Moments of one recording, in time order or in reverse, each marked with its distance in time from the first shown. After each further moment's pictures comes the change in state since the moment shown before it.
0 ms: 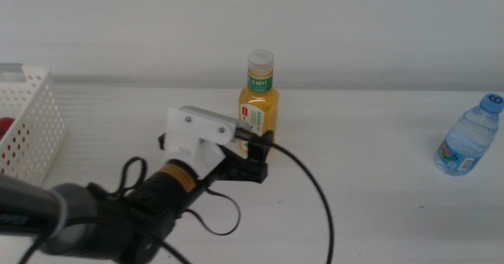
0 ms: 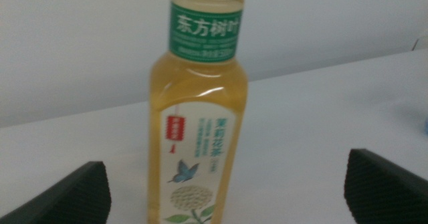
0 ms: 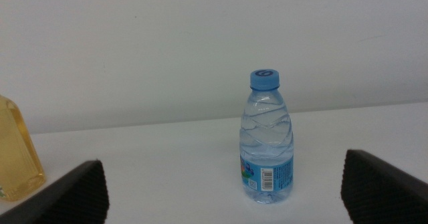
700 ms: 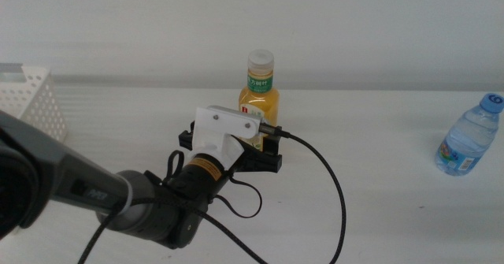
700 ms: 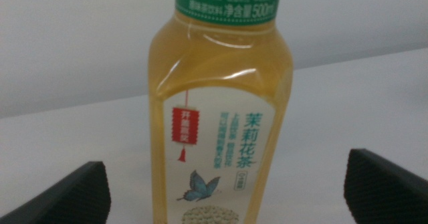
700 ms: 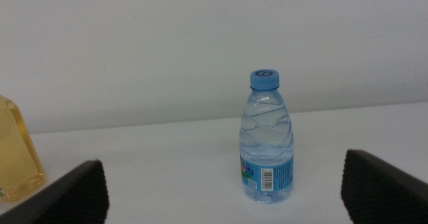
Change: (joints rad) left arm -0.019 0.215 -0.187 -0.114 -0.011 0.071; right arm 0.000 0.000 0.000 0.000 0.000 0.000
